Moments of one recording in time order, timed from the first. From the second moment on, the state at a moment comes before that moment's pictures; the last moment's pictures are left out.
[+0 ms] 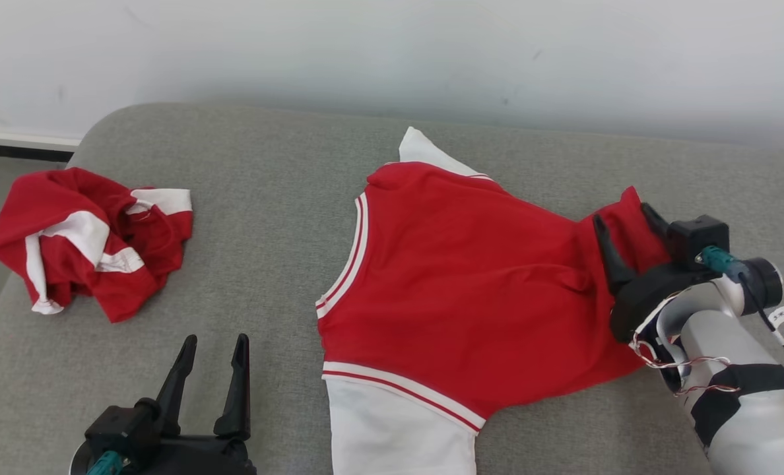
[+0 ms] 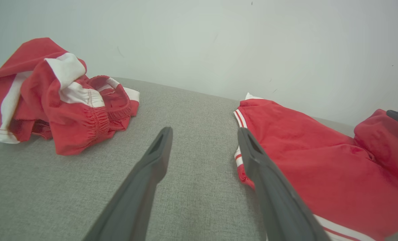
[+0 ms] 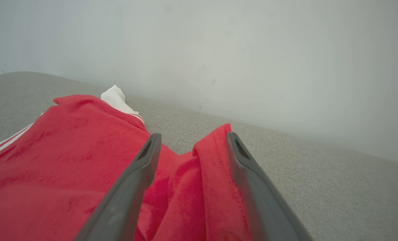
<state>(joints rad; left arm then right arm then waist) -0.09 0.05 -0.05 0.20 -0.25 -0.13 -0.26 -0.73 -0.25 0.32 0.99 0.26 0.13 -0.26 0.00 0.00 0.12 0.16</state>
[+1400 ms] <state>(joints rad) -0.12 0.08 -0.06 0.17 -0.24 -0.13 -0.26 -0.58 -0.27 0.07 1.04 0.22 0.13 -0.26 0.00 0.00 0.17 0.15</state>
